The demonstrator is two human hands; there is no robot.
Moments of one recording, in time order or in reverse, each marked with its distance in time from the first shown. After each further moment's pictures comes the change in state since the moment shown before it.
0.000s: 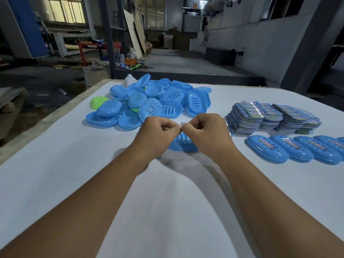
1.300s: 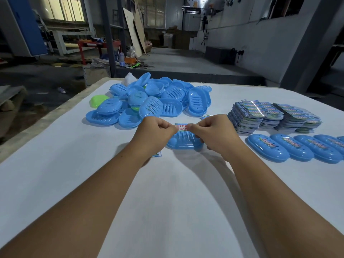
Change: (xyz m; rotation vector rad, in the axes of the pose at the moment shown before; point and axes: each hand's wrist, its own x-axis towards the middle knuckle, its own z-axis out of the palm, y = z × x) left_hand 0.013 -0.014 -0.002 0.099 0.052 -0.092; right_hand 0.010 0.014 -0.011 0.009 -0.115 0.207
